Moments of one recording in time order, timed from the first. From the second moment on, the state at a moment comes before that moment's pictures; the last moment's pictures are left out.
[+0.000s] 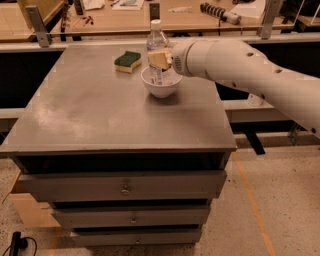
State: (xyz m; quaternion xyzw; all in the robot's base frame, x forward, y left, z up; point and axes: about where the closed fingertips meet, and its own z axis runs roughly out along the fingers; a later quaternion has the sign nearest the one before) arm 0.722 -0.019 0.956 -0.26 0.75 0.15 0.59
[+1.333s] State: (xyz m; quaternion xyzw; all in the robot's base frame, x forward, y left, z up) arm 0.708 -0.027 0.946 -0.25 0.75 0.14 0.59
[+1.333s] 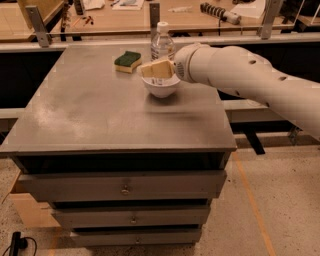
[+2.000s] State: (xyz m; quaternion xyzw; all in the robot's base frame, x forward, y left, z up) arm 0.655 -0.062 0.958 -0.26 0.76 0.13 0.58
